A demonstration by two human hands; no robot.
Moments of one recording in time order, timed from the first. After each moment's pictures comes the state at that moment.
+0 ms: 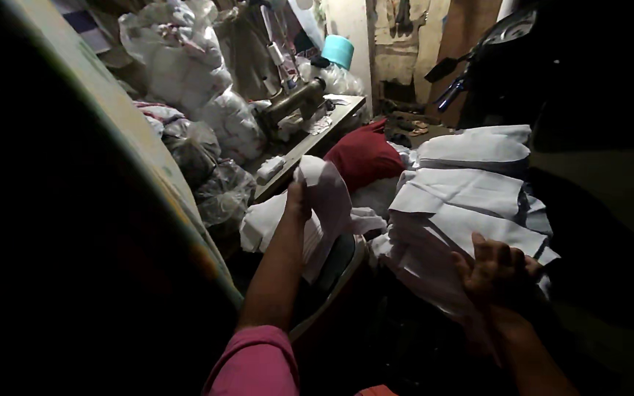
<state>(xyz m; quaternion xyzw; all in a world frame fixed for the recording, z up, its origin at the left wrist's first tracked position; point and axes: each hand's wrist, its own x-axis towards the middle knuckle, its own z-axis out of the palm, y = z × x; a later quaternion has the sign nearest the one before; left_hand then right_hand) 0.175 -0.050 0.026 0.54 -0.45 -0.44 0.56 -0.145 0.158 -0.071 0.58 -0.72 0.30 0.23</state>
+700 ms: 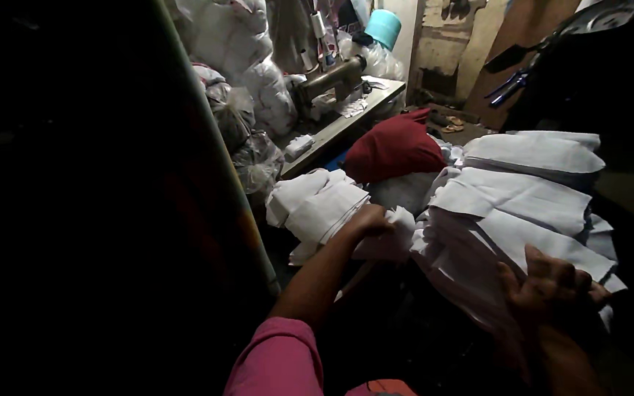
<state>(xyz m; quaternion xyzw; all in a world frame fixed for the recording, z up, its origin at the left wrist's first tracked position) 0.133 -0.004 0.011 0.56 -0.75 -0.36 -0.02 -0.145 0.160 -0.069 0.59 -0.73 0.29 0.21</state>
